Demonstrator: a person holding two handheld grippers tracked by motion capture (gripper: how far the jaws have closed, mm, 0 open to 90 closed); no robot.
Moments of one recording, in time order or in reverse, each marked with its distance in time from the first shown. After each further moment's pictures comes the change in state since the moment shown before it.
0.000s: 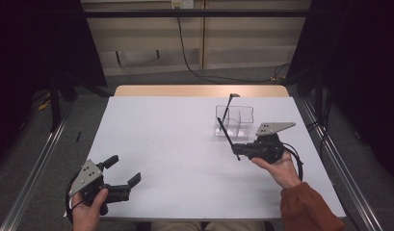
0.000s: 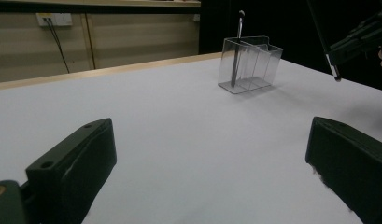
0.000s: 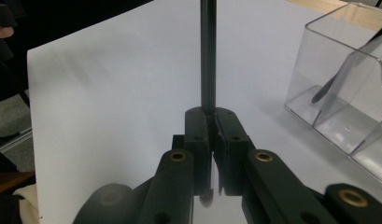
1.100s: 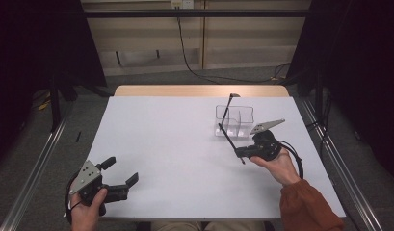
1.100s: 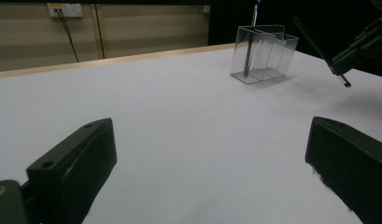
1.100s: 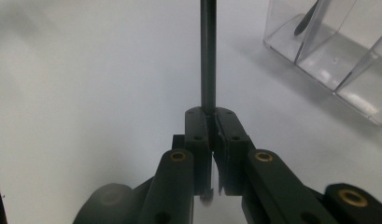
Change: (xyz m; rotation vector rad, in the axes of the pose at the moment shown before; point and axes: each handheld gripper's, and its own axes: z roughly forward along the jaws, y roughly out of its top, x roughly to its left) left arm 0.009 -0.010 -0.002 0.026 0.042 -0.014; right arm -0.020 -0.008 0.016 0.209 -0.076 0.098
